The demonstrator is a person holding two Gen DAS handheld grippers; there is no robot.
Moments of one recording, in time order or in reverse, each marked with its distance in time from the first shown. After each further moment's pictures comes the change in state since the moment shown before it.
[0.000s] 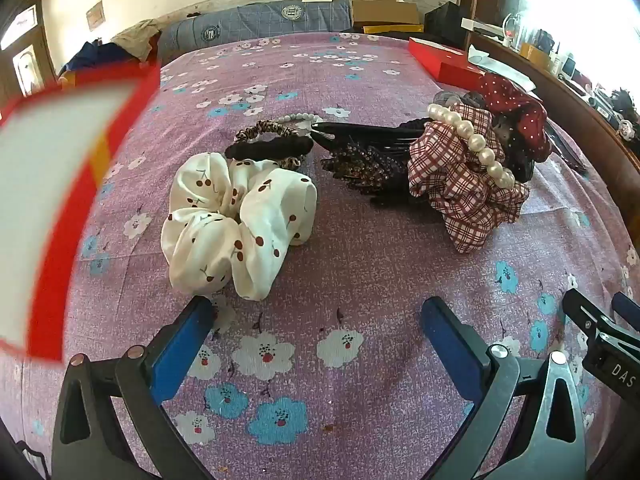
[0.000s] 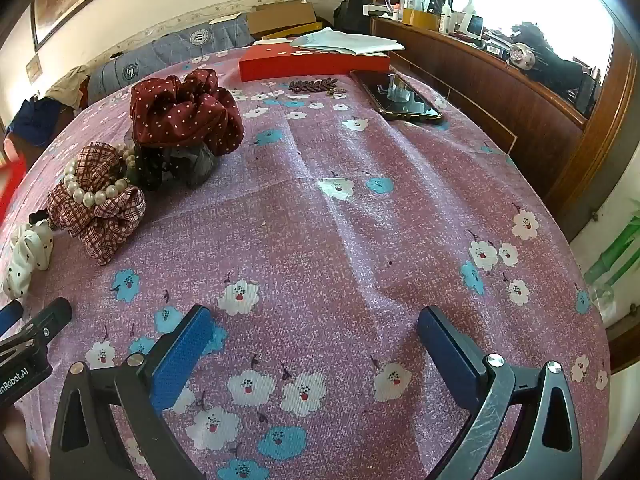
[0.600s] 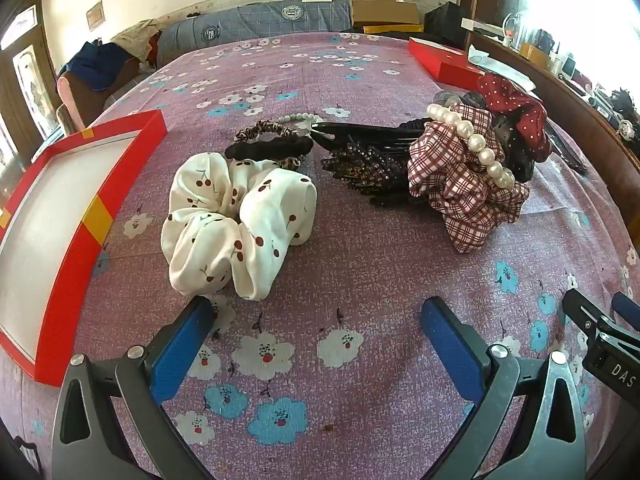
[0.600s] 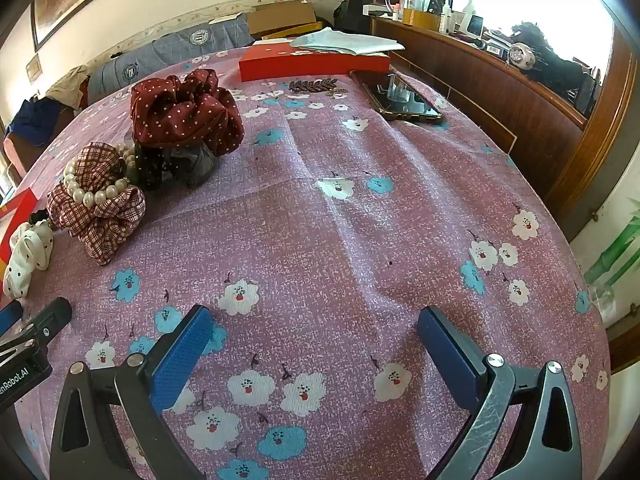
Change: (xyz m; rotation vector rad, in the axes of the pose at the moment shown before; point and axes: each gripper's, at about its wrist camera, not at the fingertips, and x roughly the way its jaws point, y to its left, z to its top) left arm 0.000 0.000 0.000 -0.001 -0.001 -0.001; right arm 0.000 0.000 0.000 0.000 0.000 -0.001
